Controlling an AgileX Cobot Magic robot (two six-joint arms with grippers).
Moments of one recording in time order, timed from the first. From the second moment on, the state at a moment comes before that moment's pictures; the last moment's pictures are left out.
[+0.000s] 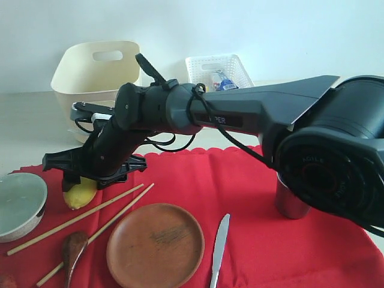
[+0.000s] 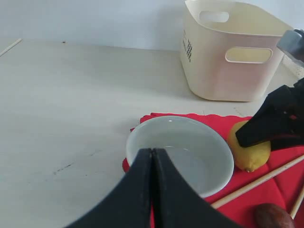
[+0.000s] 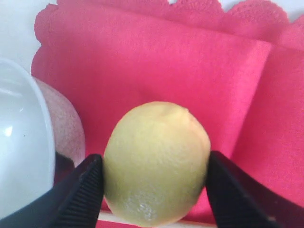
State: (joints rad) left arm 0.02 0.00 0.01 0.05 0.37 -0.12; right arm 0.82 2.43 -1.91 0.54 0.65 0.10
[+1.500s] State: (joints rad) left arm 0.02 0.00 0.01 0.05 0.37 -0.12; right arm 0.26 2.33 -1.90 0.45 0.44 -0.53
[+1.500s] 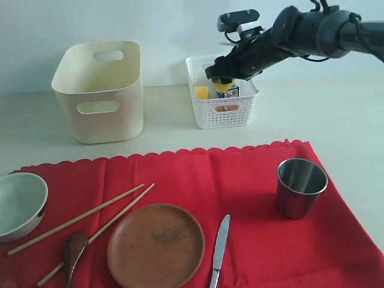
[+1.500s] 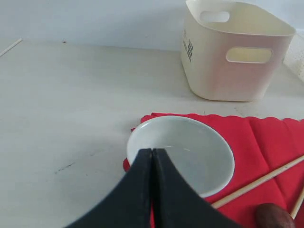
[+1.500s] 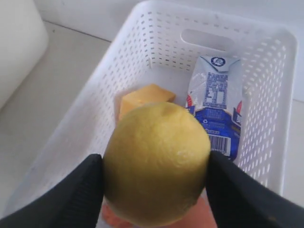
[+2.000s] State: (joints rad) left arm 0.02 0.00 0.01 0.05 0.37 -0.12; right arm 0.26 2.32 -1.90 0.45 0.41 -0.62
